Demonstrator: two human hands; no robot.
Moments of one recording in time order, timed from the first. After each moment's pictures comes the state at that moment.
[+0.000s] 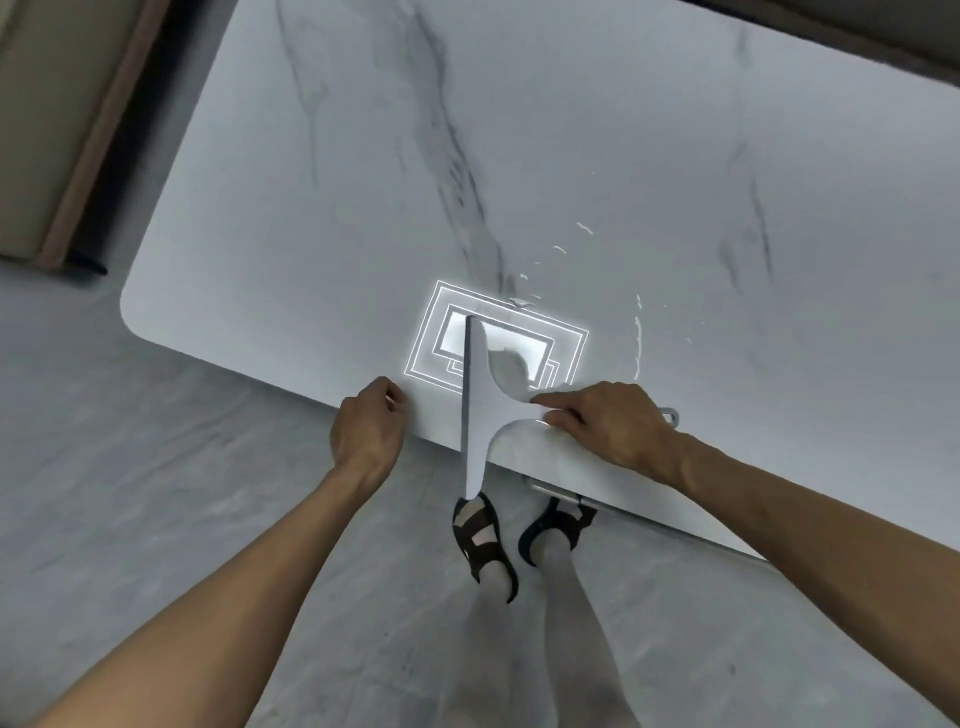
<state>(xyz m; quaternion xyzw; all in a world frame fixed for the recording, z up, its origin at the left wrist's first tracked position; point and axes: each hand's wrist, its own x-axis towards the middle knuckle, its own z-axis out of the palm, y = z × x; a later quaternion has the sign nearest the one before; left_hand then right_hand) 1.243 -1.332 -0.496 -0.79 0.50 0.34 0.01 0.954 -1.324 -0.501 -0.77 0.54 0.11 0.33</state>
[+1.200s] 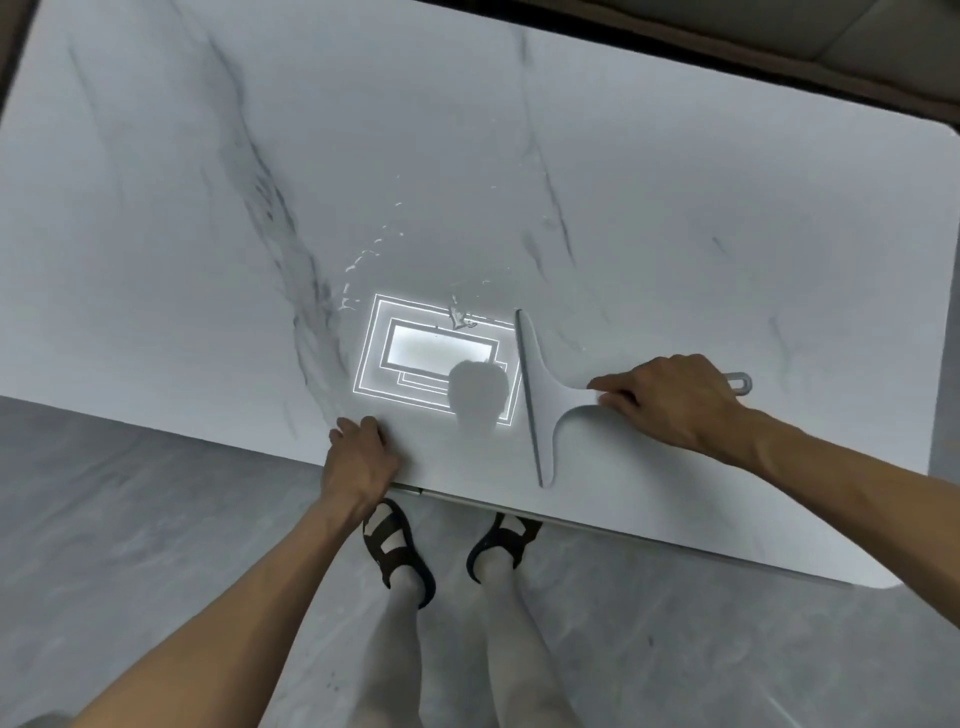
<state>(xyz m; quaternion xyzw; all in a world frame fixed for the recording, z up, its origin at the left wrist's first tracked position) 1.042 -1.273 -0.511 -0.72 0.57 0.37 0.16 0.677 -1.281 -0.448 -0.75 0.60 0.20 0.21</state>
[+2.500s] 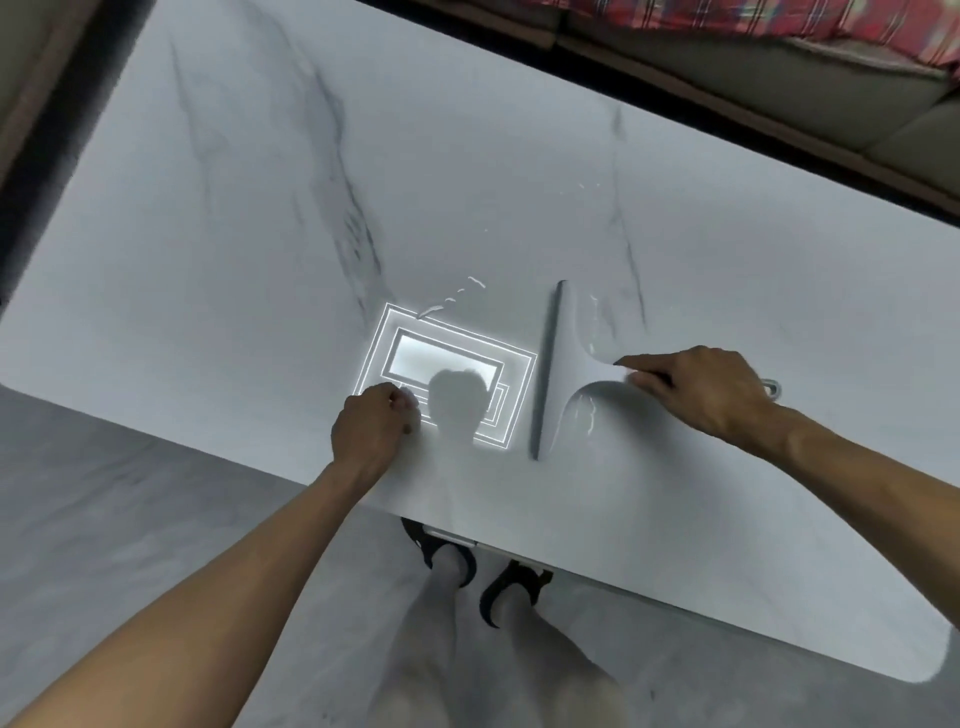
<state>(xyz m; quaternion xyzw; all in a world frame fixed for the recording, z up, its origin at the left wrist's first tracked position) 1.113 -1.385 -0.490 -0.76 0.51 0.41 -0.01 0.739 -1.398 -0.431 -0.71 0.65 0.15 0.22</state>
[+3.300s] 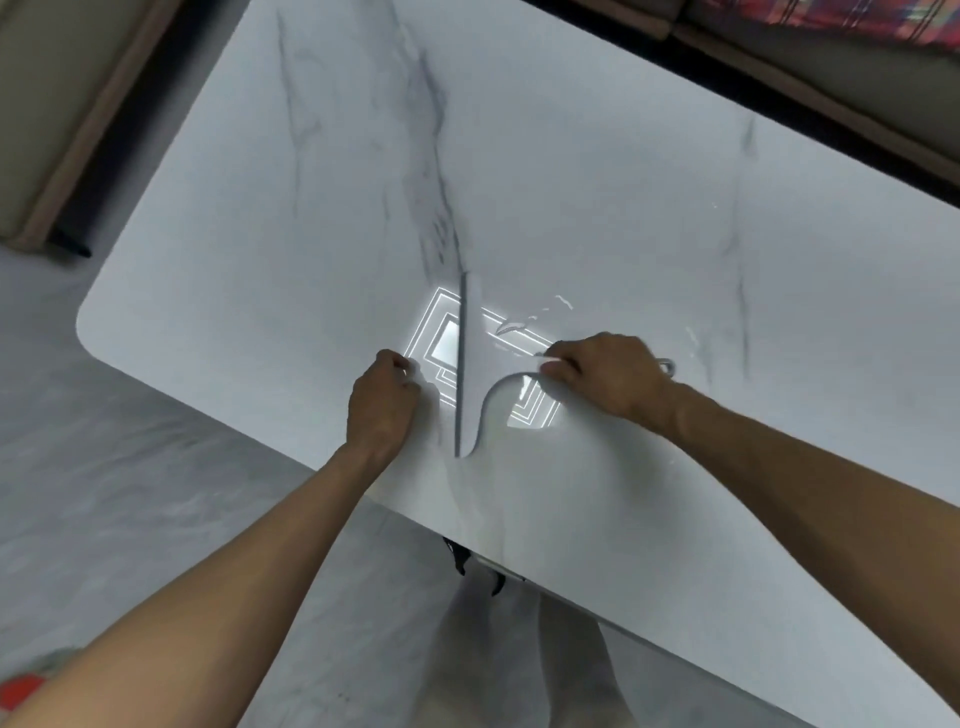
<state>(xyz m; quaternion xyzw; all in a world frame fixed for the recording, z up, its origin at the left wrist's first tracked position) 1.170 -1.431 -0.510 -0.80 0.43 0.40 -0.09 0.900 -1.490 -0.499 -0.79 0.52 0.14 0.28</state>
